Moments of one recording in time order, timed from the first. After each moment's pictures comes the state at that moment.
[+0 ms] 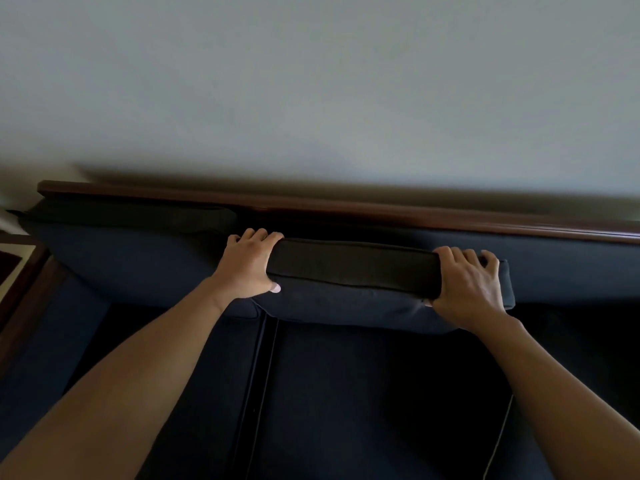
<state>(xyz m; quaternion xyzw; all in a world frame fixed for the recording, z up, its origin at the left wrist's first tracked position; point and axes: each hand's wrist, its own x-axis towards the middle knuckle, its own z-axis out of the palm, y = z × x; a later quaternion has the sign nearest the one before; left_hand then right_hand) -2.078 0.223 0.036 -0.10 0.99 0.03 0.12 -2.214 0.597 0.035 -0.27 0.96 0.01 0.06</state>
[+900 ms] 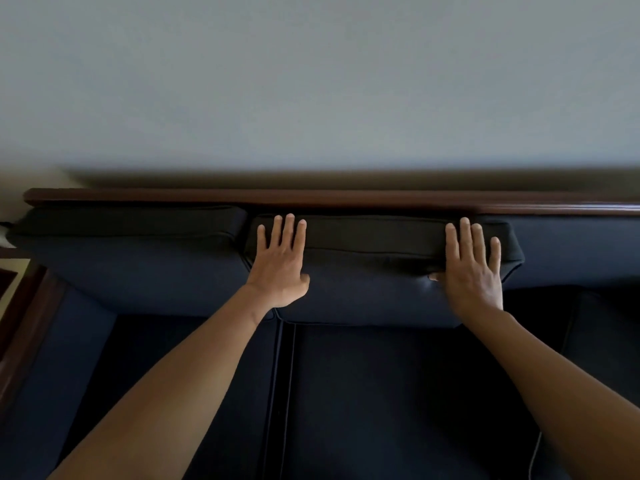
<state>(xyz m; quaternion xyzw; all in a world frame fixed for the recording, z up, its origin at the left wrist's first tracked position) -2.090 0.216 -0.023 -0.08 0.99 0.01 0.12 -2.206 0.549 -0.038 -0.19 0.98 0.01 0.06</state>
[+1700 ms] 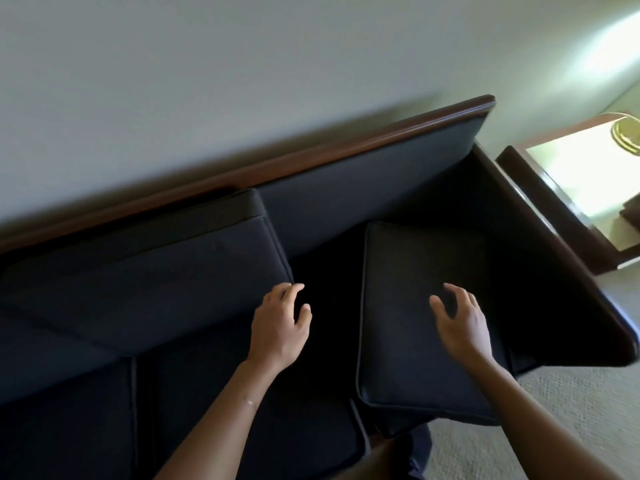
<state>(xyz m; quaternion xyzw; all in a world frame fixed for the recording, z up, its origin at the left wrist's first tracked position) -2.056 0.636 -0.026 -0.04 0.94 0.32 0.08 -2.056 0.961 -0.046 0.23 0.92 -0.33 0.05</state>
